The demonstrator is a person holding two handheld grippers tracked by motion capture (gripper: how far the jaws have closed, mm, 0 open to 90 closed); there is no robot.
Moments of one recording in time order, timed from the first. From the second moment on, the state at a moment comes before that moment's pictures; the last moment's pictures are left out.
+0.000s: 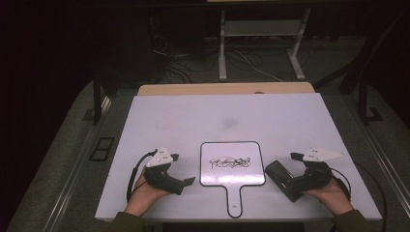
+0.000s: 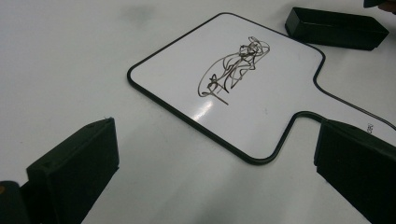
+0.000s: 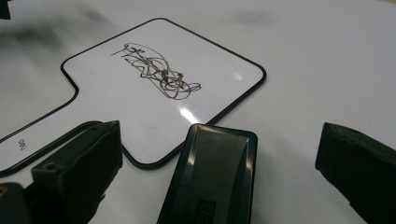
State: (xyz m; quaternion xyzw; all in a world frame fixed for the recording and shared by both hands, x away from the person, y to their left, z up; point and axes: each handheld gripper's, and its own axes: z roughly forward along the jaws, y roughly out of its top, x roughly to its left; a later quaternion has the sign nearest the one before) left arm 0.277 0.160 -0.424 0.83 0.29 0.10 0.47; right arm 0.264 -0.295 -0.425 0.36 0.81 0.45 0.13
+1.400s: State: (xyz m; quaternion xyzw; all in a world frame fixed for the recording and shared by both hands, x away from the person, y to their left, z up) left arm 0.270 0.162 -0.427 0.83 0.29 0.09 0.47; right arm 0.257 -0.284 -0.424 0.36 0.84 0.39 0.12
